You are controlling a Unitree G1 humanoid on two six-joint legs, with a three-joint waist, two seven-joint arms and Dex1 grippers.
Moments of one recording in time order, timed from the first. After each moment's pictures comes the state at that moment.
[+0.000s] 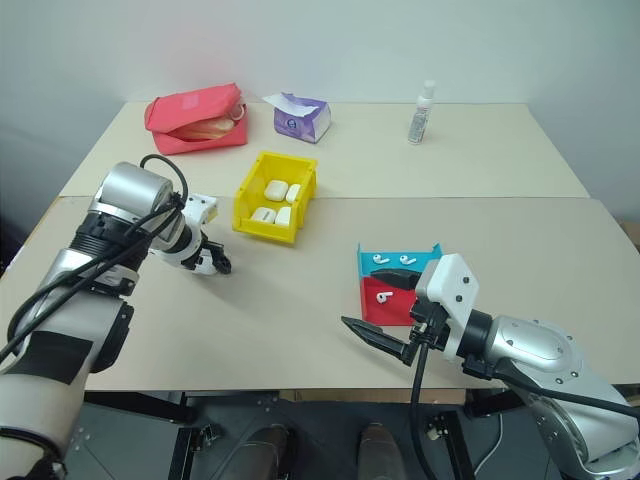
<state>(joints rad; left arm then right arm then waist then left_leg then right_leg) -1.21 0.53 -0.31 0.67 -0.23 1.57 -0.40 -0.02 -0.74 -0.17 -0.76 0.68 0.61 0.71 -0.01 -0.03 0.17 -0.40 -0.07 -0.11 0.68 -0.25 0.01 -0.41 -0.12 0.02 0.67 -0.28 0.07</state>
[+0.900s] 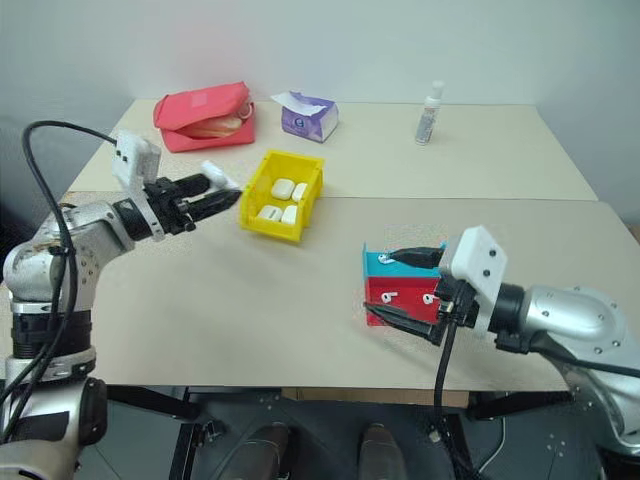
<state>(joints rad) -0.70 0.59 0.22 0.02 -0.60 0.68 -0.99 -0.15 -0.94 -0.26 -0.64 0.72 0.61 0.87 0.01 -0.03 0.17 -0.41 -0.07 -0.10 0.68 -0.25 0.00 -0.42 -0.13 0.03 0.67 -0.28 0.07</state>
